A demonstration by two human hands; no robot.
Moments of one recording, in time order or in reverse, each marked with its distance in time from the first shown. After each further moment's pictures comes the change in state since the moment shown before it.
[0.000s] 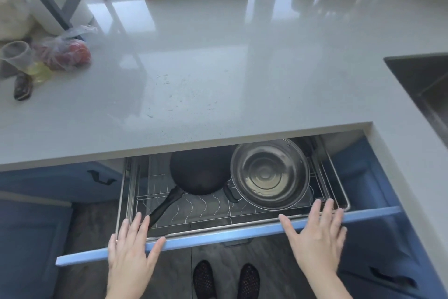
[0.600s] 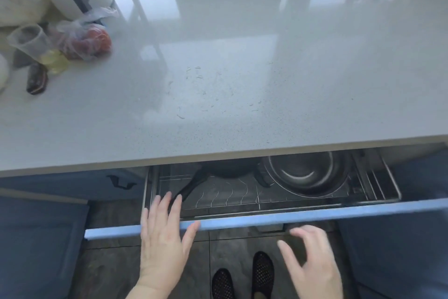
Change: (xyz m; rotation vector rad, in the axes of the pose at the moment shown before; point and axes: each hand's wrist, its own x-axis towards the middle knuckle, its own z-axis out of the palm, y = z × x) left_hand 0.072 0.009 -0.017 -0.033 0.178 0.147; right_hand -0.024 -0.090 0.051 0.543 0.172 -0.415
